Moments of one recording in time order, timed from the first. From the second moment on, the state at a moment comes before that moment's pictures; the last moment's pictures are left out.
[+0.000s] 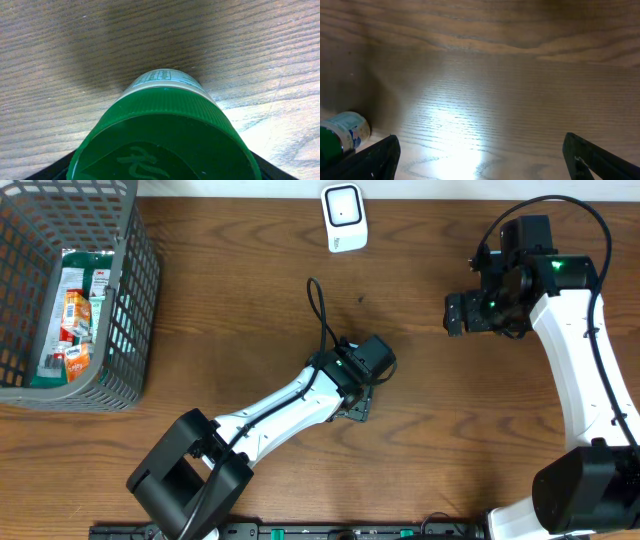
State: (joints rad) left arm -0.84 1.80 1.19 -0.79 -0.11 -0.55; right arm 0.04 1.70 1.57 -1.18 -0.07 -0.02
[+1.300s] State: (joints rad) left arm -0.78 1.82 1.47 -1.22 0.06 -0.53; right arm 0.04 1.70 1.57 -1.18 -0.07 -0.02
